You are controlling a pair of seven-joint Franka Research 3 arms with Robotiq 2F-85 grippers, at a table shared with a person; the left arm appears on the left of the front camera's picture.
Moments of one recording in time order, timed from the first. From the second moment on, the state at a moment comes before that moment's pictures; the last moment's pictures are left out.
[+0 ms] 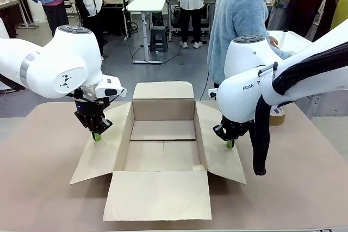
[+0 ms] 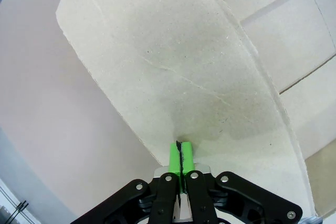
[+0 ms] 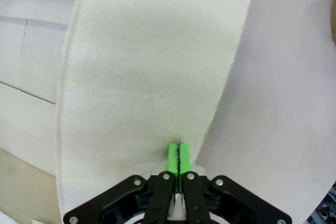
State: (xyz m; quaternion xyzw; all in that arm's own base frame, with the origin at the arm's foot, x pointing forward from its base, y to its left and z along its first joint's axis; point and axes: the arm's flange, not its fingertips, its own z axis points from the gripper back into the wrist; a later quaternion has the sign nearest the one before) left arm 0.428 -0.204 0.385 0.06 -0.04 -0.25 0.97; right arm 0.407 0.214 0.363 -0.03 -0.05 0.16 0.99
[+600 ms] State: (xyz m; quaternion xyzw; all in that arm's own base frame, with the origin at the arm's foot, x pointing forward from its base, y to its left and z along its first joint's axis) left arm 0.428 -0.204 0.385 0.06 -0.04 -0.25 0.97; right arm 0.407 0.214 0.363 -0.03 -0.05 0.16 0.99
